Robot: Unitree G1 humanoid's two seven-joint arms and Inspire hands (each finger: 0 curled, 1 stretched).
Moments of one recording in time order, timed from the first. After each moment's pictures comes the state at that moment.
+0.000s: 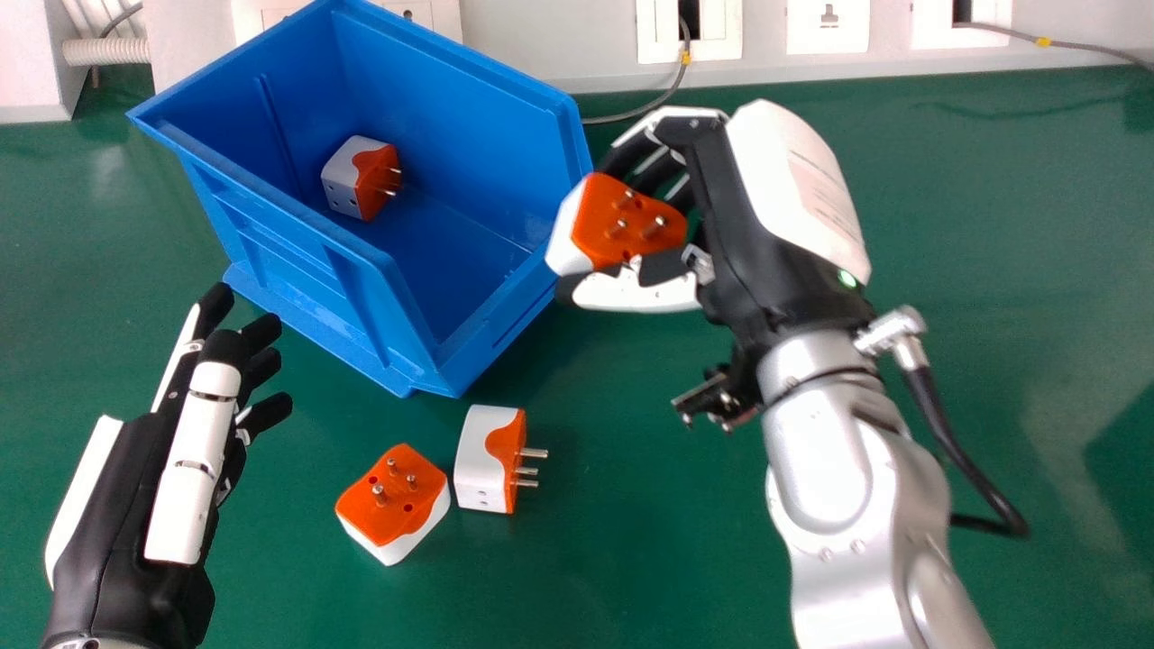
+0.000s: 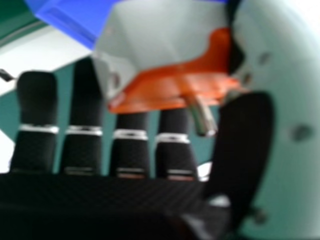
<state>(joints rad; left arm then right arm) 0.44 0.17 0.26 -0.53 -0.19 0.11 -0.20 -0.39 0.01 0.37 -0.18 -0.85 0.46 0.03</state>
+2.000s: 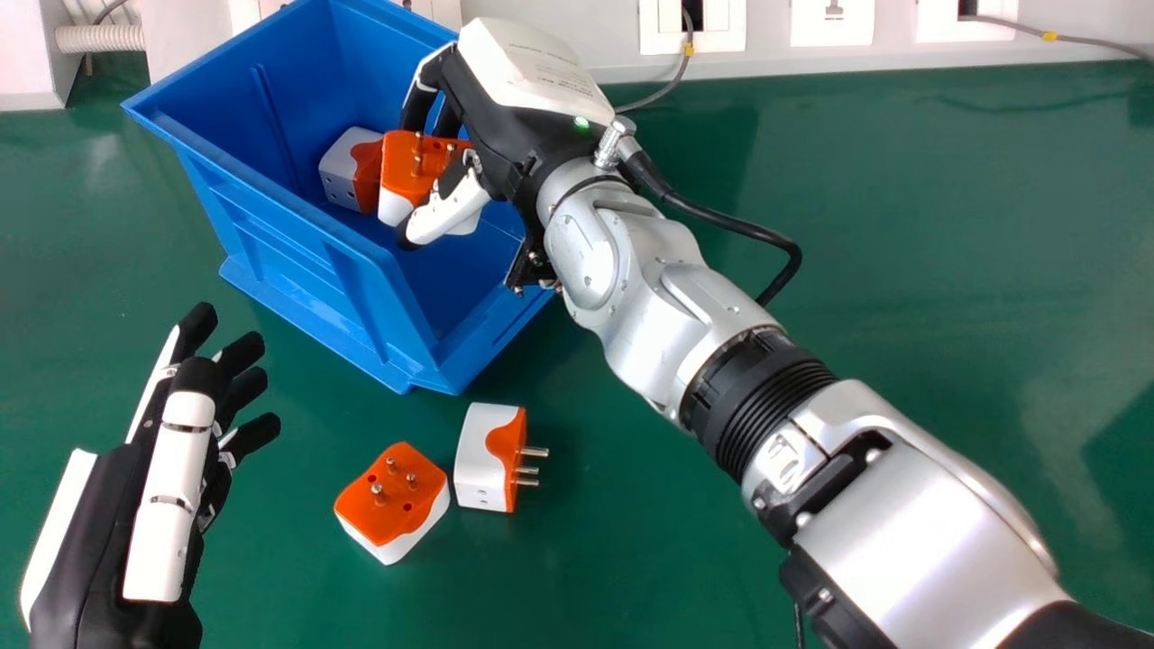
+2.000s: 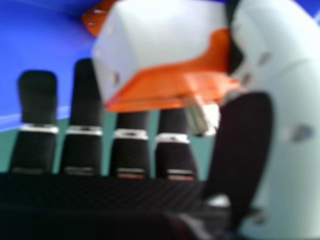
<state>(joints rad) 0.53 0.13 0.26 -0.54 -0.21 0.03 -0.20 -1.22 0.16 0.41 1.12 -0.59 0.12 -0.16</state>
